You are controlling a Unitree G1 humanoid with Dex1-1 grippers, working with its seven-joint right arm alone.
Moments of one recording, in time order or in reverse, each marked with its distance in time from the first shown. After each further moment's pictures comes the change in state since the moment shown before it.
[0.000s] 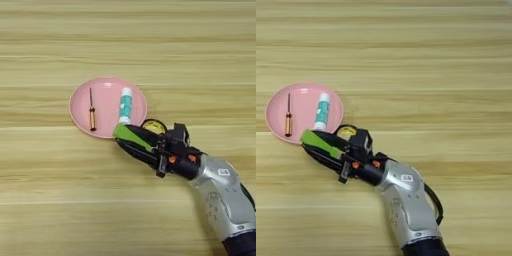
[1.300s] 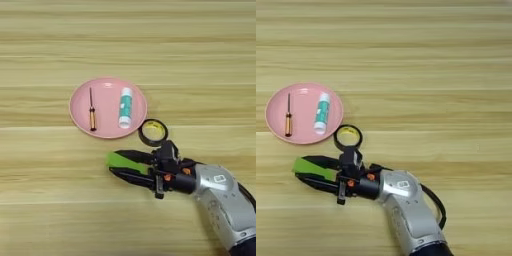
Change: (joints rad) arm 0.020 -0.077 0.100 0.000 -0.046 0.041 0.063
